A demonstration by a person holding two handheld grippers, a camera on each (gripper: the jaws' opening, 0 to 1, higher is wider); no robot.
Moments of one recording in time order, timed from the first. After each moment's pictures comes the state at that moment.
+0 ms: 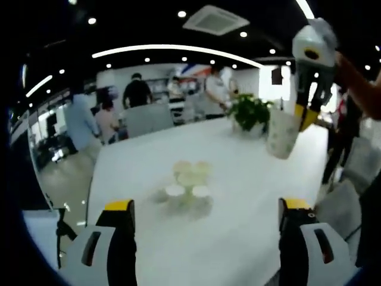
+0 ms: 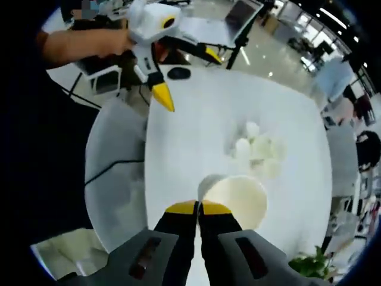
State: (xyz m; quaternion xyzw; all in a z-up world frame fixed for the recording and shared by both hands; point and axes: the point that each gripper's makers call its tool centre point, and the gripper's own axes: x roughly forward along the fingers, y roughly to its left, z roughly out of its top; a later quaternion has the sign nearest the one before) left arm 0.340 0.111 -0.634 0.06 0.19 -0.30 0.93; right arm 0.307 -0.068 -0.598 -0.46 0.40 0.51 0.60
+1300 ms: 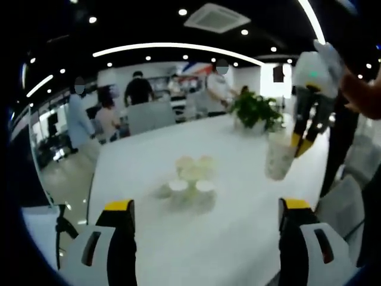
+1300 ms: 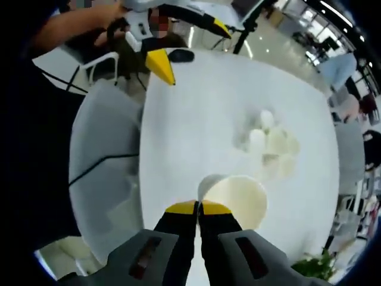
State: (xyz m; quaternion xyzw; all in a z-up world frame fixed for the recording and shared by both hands) left arm 0.341 0.118 -0.648 0.07 0.19 -0.30 0.93; right arm 0.305 -0.065 -0.675 -0.48 0.42 0.50 0.58
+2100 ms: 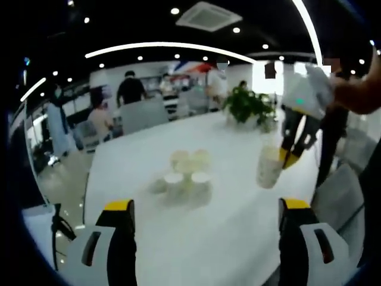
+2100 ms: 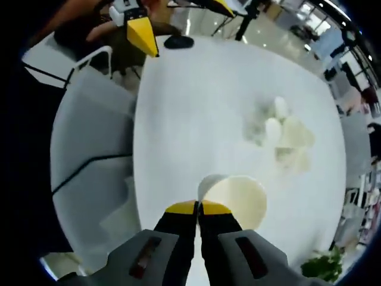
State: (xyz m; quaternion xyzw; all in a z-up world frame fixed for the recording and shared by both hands) left arm 0.329 0.125 -0.669 0.08 0.19 -0.32 0.92; right arm 0.302 -0.061 -0.732 -0.47 0.44 0.49 0.59
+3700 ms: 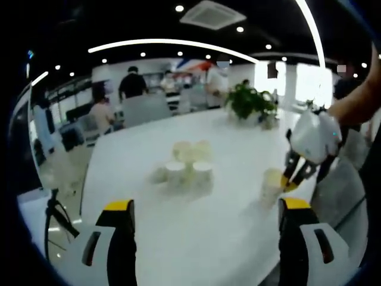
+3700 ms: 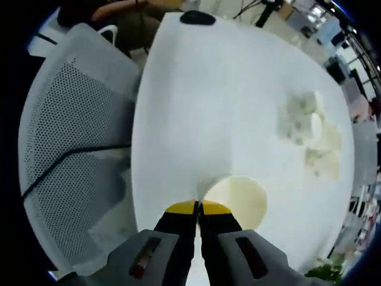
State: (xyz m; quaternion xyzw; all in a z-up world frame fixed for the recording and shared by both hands) left arm 0.319 0.136 -0.689 0.07 0.20 -0.32 0.92; right arm 0.267 -0.058 -0.810 -0.50 0.44 0.50 0.56
